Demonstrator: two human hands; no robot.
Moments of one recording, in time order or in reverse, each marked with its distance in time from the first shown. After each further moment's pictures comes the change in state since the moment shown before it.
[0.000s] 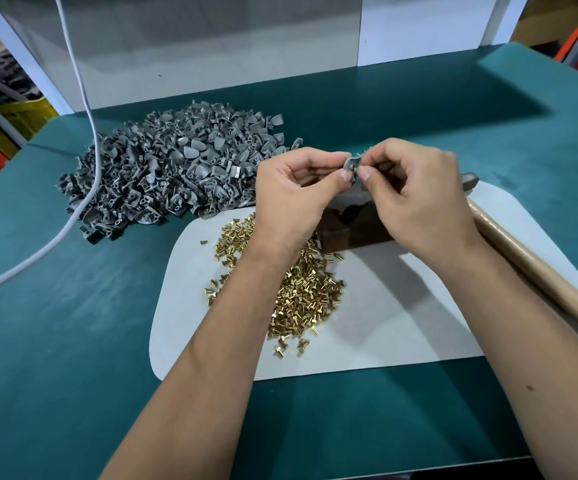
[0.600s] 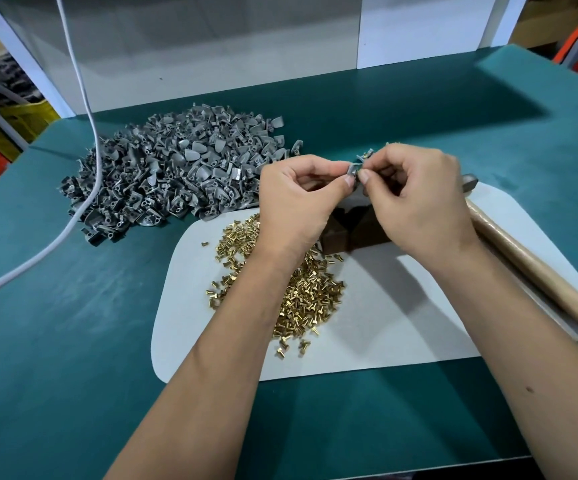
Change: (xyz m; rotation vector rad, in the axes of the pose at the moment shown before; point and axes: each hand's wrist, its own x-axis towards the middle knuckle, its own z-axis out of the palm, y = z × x) left_hand -0.001 -0.001 0.003 0.067 0.031 -0.012; right_hand 0.000 -0.003 0.001 -0.037 0.049 0.061
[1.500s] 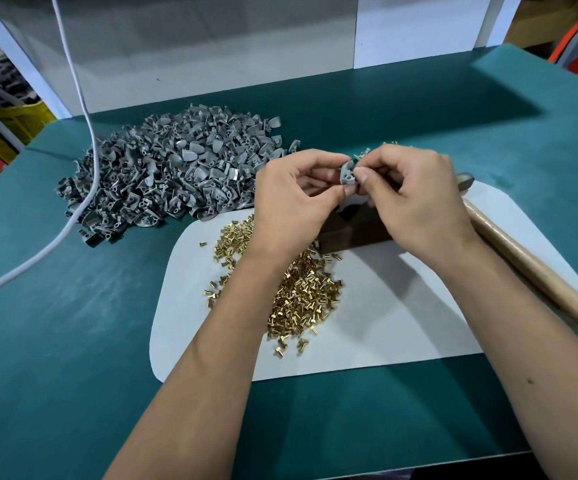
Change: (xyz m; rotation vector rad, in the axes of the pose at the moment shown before) left_hand 0.001 0.004 -0.006 0.202 -0.095 0.100; right_hand 0.002 0.006 -0.002 0.056 -0.067 -0.041
